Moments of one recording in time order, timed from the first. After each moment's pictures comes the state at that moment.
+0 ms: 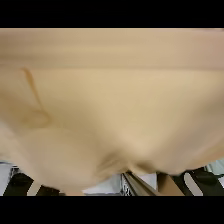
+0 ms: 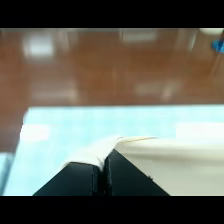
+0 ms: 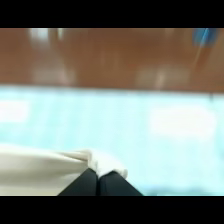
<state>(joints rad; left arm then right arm) 0.12 -0.57 1.62 1.45 -1.42 -1.51 -0.06 -0.64 1.76 -1.41 1.62 1.59</state>
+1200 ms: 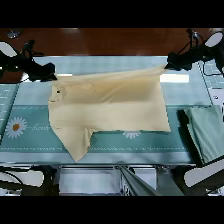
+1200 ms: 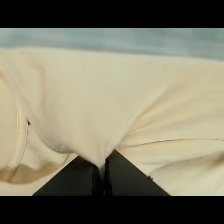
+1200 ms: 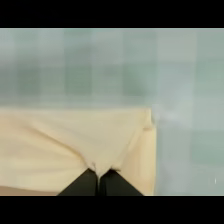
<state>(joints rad) 0.13 -1.62 1.50 1.21 -1.24 -1.51 -0.14 -1.80 1.79 -1.13 1.27 1.47</state>
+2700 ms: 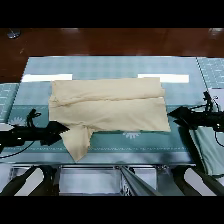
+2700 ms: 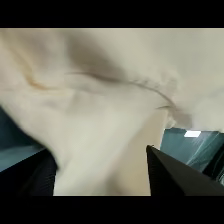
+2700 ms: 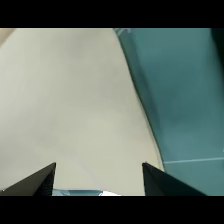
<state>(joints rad) 0.41 -0.99 0.30 0.81 -1.13 -1.27 -0.49 -1.02 0.55 -0.83 1.12 1.25</state>
